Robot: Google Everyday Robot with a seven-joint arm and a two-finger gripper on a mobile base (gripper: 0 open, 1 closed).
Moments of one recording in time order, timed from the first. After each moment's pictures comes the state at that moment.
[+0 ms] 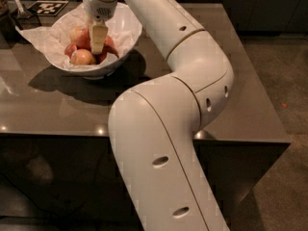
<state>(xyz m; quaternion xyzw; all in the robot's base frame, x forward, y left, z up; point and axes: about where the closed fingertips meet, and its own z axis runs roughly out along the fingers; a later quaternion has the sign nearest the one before) 0.753 0.170 0.918 -0.80 0.54 0.01 0.24</state>
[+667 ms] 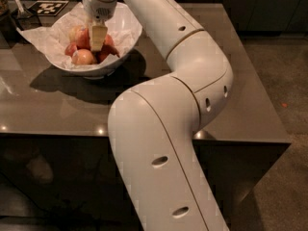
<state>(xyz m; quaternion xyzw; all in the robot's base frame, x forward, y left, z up) 0.753 0.170 0.918 -0.80 0.54 0.01 0.24</state>
